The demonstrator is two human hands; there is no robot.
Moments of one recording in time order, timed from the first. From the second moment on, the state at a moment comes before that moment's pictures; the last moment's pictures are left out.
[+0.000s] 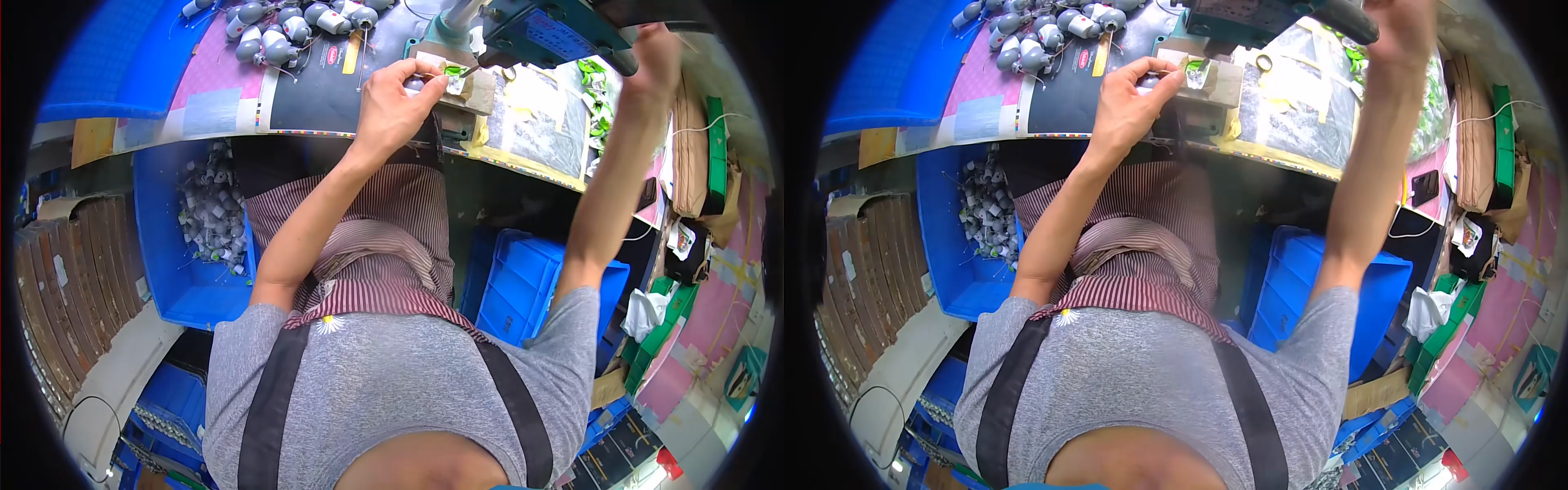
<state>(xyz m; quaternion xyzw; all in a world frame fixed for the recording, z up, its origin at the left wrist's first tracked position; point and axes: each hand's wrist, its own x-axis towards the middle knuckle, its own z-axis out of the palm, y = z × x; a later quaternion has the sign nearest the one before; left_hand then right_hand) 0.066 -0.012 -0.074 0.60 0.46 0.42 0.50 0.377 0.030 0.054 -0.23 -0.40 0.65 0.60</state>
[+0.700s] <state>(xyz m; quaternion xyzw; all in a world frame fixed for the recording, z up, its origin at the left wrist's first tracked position) 0.083 -0.014 -0.078 0.69 0.49 0.44 0.29 0.284 -0.094 0.102 -0.34 -0.82 -0.34 0.31</state>
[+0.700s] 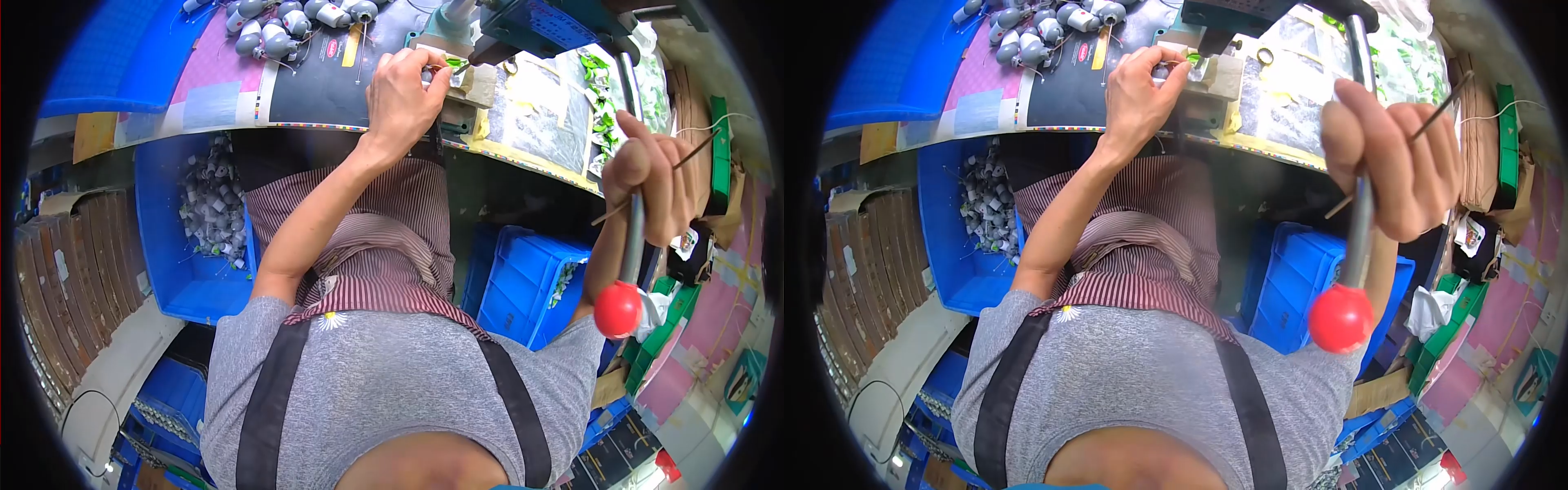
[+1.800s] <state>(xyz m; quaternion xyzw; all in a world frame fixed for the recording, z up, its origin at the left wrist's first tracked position) 0.080 -0.015 -0.071 0.72 0.47 0.43 0.27 0.326 0.018 0.145 -0.51 -0.58 0.31 0.56</state>
